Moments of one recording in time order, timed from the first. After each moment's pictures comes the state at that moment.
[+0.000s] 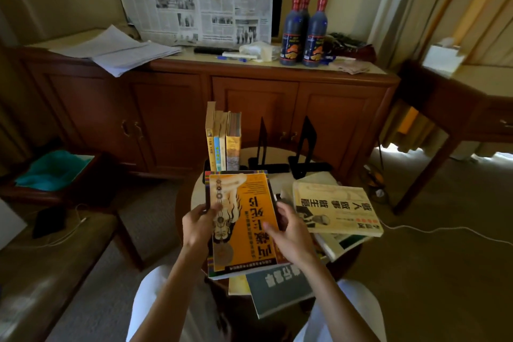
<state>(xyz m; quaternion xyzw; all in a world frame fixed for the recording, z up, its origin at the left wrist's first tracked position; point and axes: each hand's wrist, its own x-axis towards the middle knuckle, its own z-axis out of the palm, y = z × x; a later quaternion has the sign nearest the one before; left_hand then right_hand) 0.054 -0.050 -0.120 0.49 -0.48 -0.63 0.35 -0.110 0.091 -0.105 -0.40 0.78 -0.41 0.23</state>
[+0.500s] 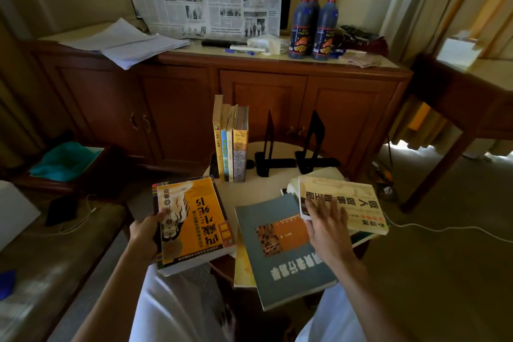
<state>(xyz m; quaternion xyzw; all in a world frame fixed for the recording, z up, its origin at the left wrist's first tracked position) 0.156 -0.118 -0.155 0.63 -0.30 -0.63 0.34 -0.175 0.117 -0.142 -0.51 0.85 -0.07 -0.09</state>
